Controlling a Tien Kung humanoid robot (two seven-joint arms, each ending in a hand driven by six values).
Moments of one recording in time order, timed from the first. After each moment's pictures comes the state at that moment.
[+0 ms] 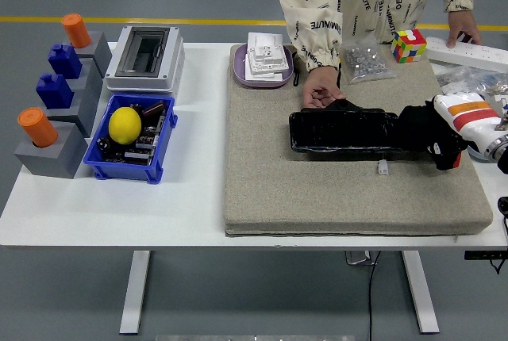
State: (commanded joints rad) left arm 0.01 0.15 -1.52 -0.18 1.27 0.03 0.16; right arm 0.60 -0.53 0.73 0.93 -1.99 -0.30 0.08
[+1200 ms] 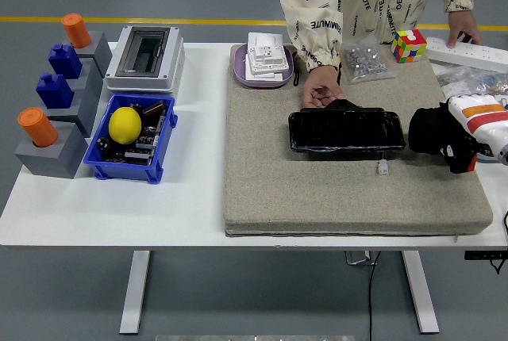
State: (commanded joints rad) left arm 0.03 0.16 -1.52 -0.18 1.28 0.03 0.16; right arm 0.57 -0.56 0.77 0.95 -2.00 -0.28 0.07
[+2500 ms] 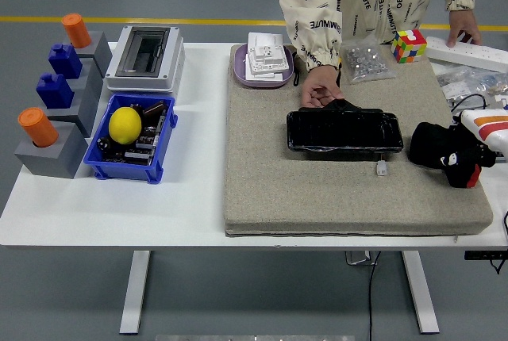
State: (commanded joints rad) left arm 0.02 0.15 -1.53 -0.18 1.28 0.03 0.16; right arm 0.55 -0.58 0.81 0.95 -2.00 -0.06 0.00
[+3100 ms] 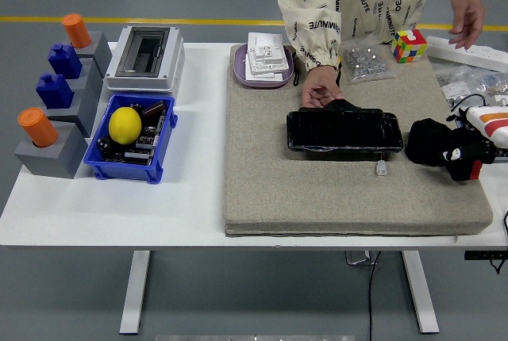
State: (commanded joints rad) left arm 0.02 0.15 -1.53 -0.18 1.27 0.03 0.16; right arm 0.55 -0.59 0.85 0.97 -2.01 -0.04 -0.01
